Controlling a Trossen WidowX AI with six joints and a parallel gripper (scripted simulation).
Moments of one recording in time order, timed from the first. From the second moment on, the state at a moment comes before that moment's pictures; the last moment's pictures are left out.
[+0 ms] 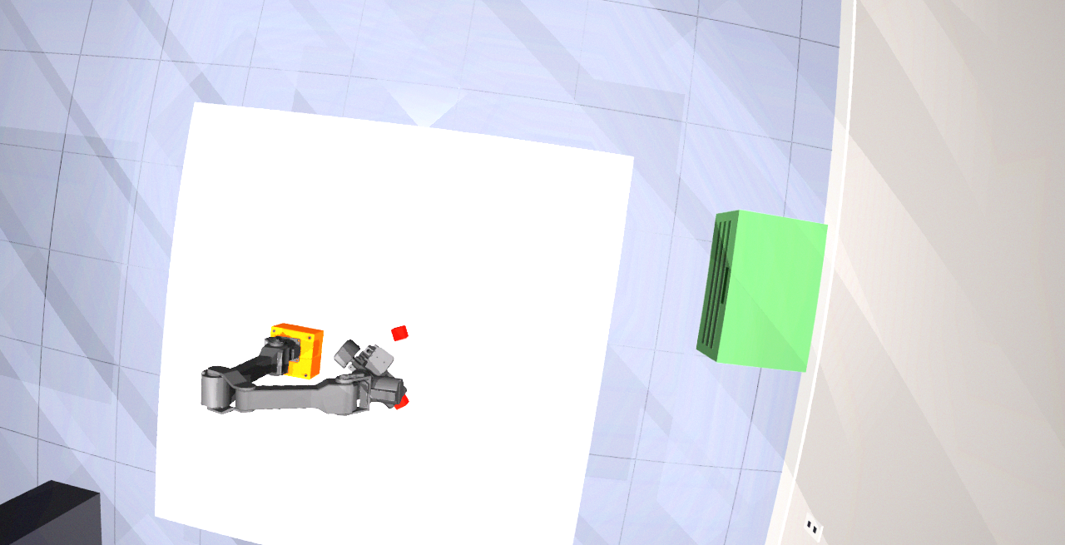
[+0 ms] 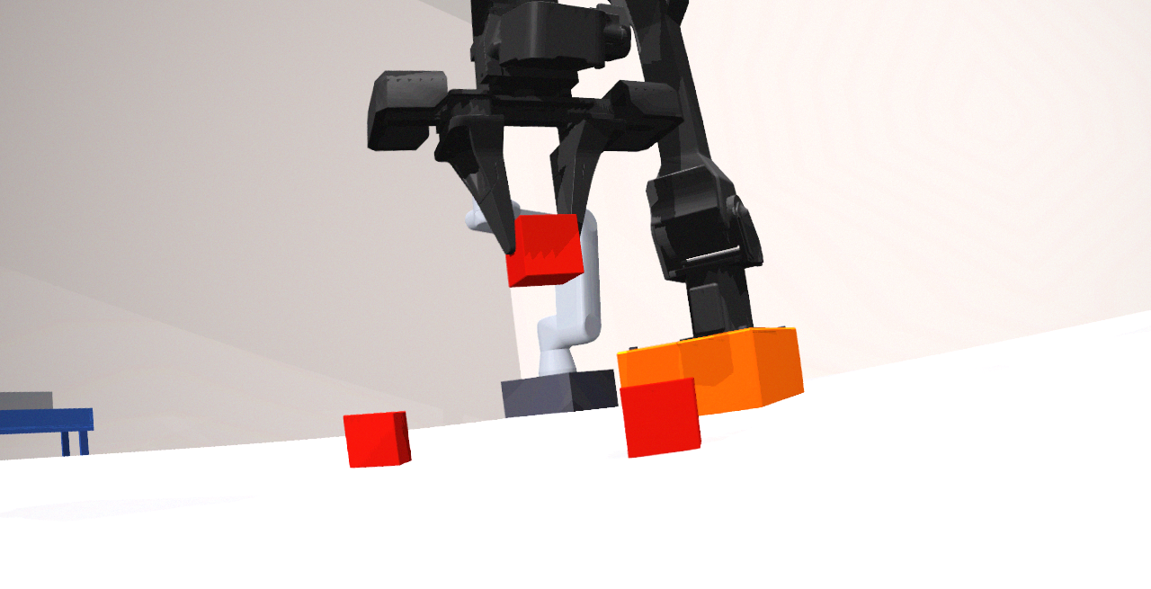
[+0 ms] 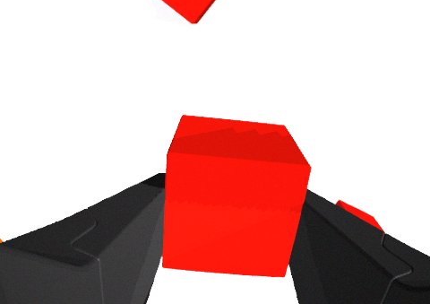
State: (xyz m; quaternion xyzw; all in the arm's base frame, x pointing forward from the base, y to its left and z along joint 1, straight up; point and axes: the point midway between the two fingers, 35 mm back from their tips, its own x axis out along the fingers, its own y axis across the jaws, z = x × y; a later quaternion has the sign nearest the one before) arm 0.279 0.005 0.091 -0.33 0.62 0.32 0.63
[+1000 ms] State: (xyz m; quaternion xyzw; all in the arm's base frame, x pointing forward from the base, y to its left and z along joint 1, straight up) arm 0.302 0.087 0.059 -0.39 0.59 0.38 0.60
